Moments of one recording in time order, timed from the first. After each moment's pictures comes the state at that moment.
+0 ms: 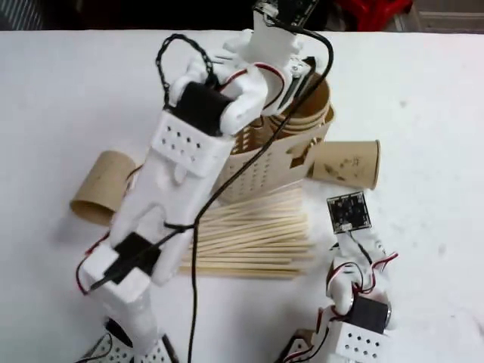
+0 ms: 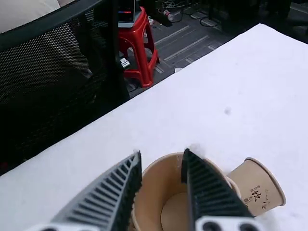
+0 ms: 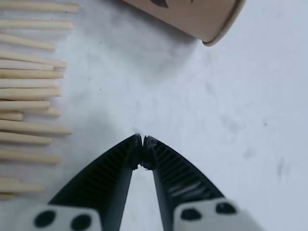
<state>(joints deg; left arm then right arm) 26.9 17.0 -47.7 69.1 -5.1 13.7 -102.9 95.1 63.3 31.5</state>
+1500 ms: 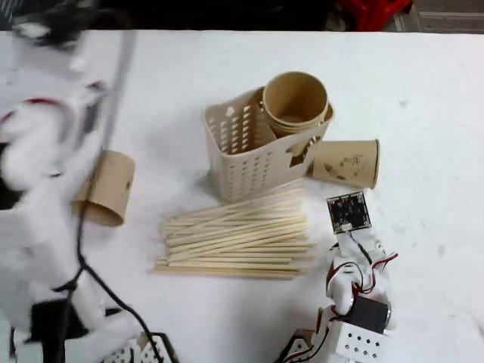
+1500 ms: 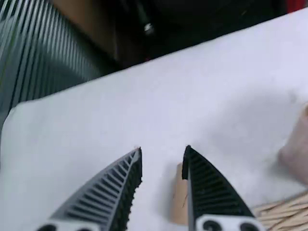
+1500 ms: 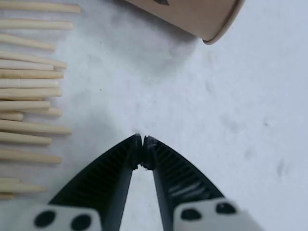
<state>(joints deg) -12.2 -13.9 -41.1 101.8 -22.5 13.7 -102.9 95.2 63.3 31.5</state>
